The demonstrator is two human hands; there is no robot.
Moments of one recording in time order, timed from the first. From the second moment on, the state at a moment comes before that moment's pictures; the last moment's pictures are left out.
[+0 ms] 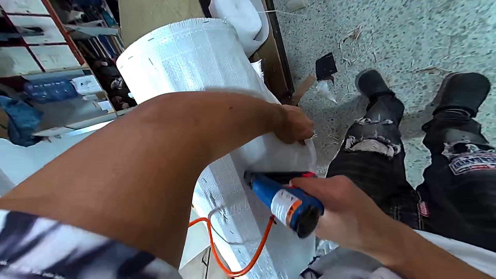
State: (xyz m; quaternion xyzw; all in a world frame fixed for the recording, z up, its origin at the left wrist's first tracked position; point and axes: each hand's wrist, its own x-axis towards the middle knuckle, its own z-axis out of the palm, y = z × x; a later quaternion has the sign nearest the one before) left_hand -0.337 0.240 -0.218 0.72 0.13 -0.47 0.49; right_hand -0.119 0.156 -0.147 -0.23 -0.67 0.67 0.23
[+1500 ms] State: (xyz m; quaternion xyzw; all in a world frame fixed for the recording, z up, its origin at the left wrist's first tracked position) left_hand -0.443 0.345 -0.301 0.64 0.08 -0.42 0.64; right_hand -0.212 0.324 -0.150 -0.21 -0.60 0.76 0.15
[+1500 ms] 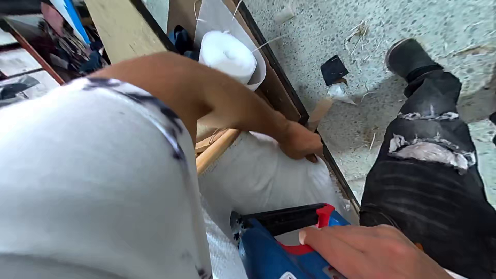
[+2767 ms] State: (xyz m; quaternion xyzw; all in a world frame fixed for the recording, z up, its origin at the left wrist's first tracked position) left_hand -0.225 0.122 -0.300 0.55 0.42 -0.50 0.52; right_hand 0.149 0.236 -0.241 -0.57 -0.27 0.77 0.03
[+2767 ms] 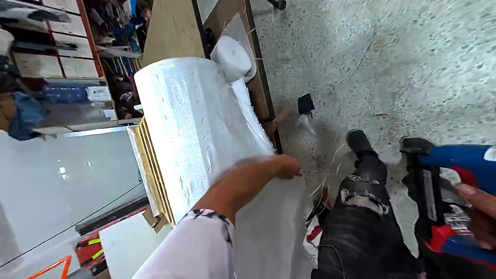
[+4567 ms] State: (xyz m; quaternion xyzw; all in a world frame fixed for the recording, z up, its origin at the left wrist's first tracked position) left_hand -0.198 0.144 -0.288 0.25 -0.56 -0.77 0.15; right_hand 0.027 0.461 -0.232 -0.30 -0.63 0.65 -0.32
